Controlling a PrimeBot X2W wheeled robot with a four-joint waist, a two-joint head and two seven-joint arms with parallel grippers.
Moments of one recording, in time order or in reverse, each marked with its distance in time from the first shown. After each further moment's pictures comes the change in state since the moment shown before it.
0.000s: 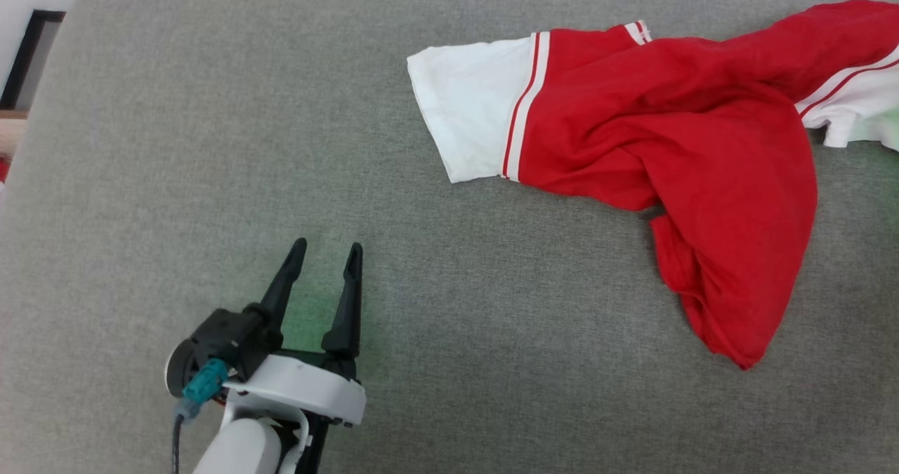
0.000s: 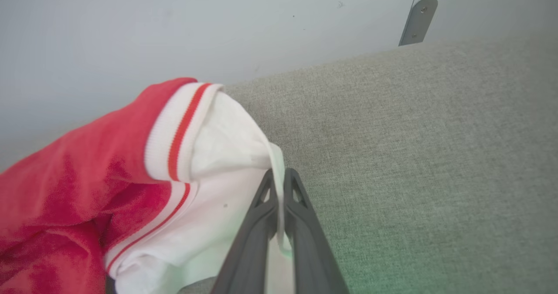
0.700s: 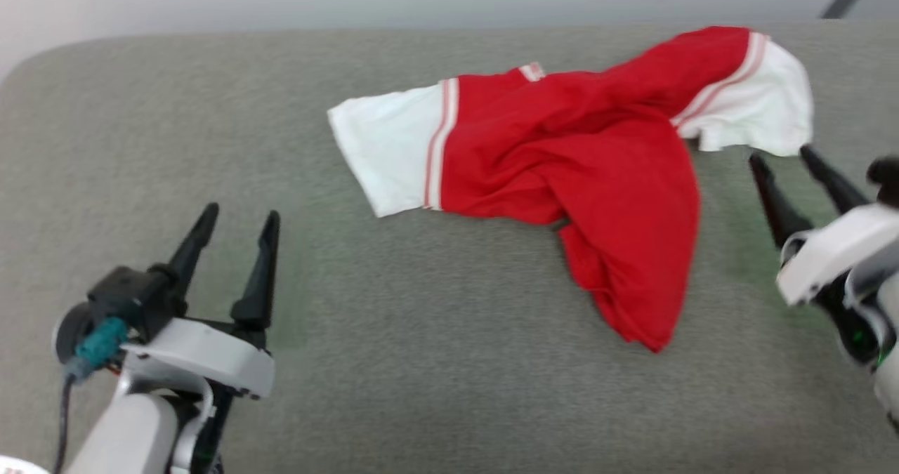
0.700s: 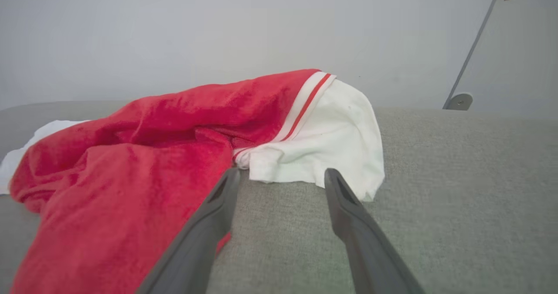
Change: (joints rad) left arm -0.019 0.181 0.079 -0.111 -0.033 -0.020 0.135; right arm 0.389 -0.006 0.141 -0.511 -0.075 0.000 -0.318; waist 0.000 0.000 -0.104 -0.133
